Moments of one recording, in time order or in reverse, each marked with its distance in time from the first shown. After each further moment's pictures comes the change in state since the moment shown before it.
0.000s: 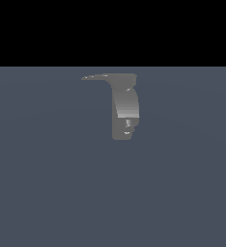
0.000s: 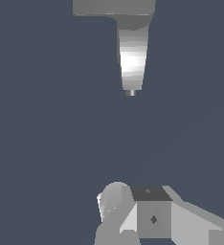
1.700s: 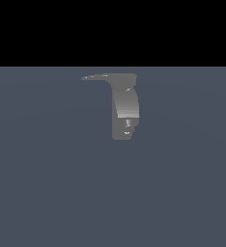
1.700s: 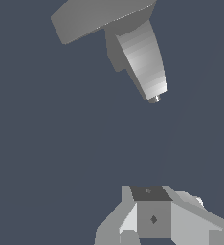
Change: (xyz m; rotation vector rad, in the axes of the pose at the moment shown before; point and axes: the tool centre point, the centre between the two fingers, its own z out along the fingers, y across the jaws) arm 0.076 -0.091 0.061 0.006 0.011 0.434
